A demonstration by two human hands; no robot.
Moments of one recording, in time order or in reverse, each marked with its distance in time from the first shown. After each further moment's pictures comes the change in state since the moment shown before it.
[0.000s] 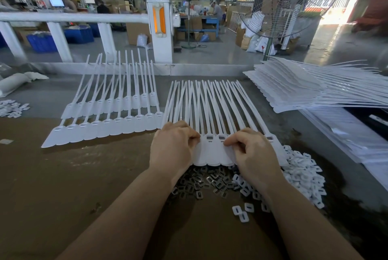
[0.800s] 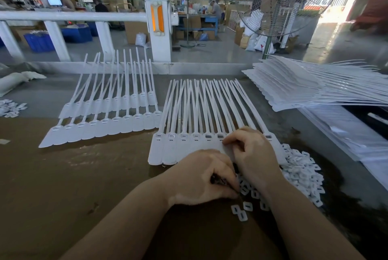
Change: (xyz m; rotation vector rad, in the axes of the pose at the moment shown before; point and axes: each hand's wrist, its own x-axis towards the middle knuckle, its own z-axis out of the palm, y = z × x) left_hand -0.019 0.030 -0.018 -0.353 -0.655 0.493; right_hand 0.001 0.000 -0.001 0.039 -0.011 0.009
